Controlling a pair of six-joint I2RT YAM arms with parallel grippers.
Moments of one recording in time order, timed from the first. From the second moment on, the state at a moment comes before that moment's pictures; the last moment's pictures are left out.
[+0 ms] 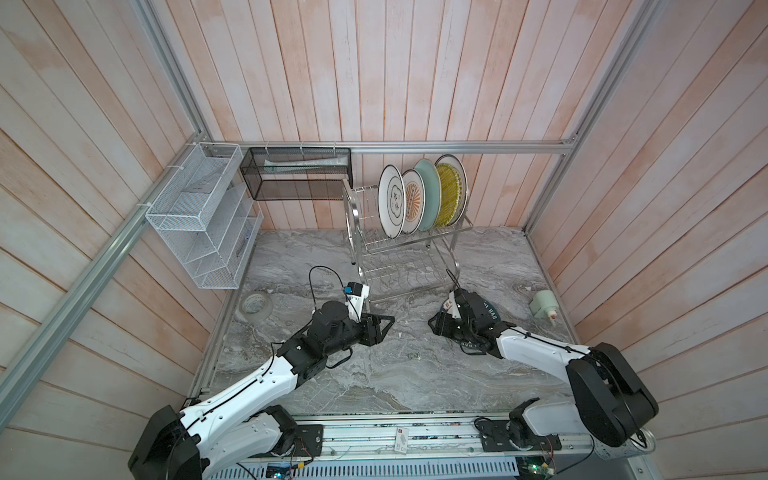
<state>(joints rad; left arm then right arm) -0.72 1.03 0.62 0.02 0.23 -0.61 0.53 1.40 0.59 -0.03 -0.13 0.69</state>
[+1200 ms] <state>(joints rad) -0.72 1.02 0.62 0.02 0.23 -0.62 0.88 1.52 0.71 0.08 -0.08 0.86</state>
